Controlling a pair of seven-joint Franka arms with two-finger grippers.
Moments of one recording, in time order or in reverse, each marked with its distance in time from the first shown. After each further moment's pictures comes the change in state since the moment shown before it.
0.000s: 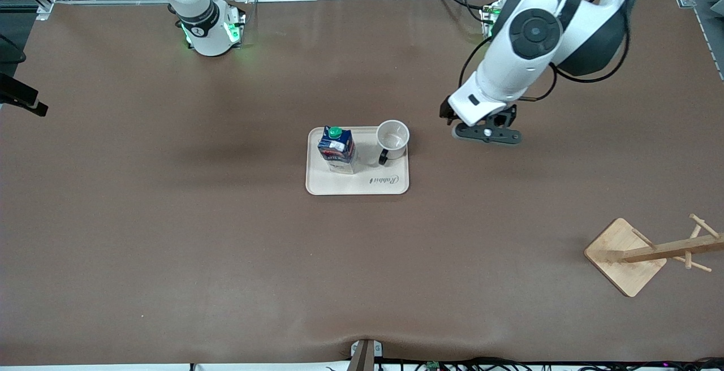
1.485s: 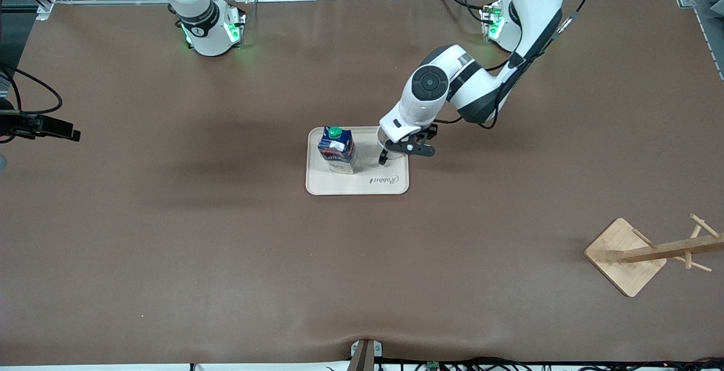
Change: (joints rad) left arm -0.207 0.364 -0.001 -0.090 0.171 0.403 -0.305; right arm -0.007 0.153 -0.003 -0.007 0.000 -0.029 0.000
